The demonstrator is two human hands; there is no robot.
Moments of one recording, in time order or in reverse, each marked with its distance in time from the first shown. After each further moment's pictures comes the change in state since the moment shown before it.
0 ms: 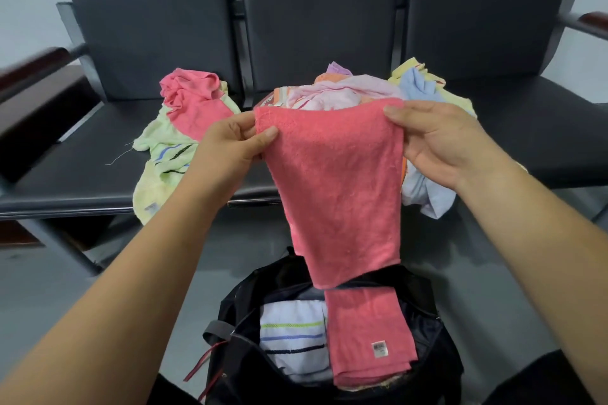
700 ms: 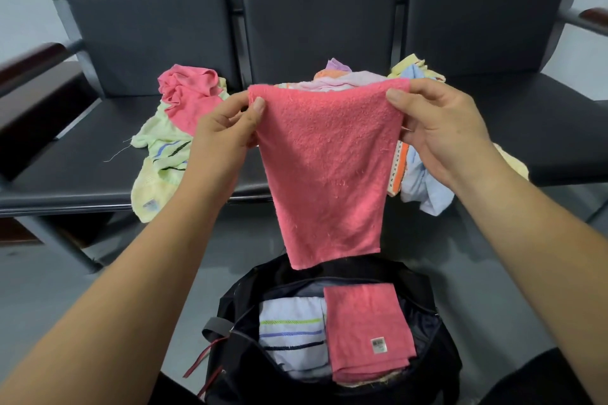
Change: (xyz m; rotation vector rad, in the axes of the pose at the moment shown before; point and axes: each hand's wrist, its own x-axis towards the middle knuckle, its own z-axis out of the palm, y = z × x) left_hand 0.008 -0.010 -0.003 -0.065 0.165 0.119; right_hand -0.011 -0.001 0.008 -0.239 0.109 -0.257
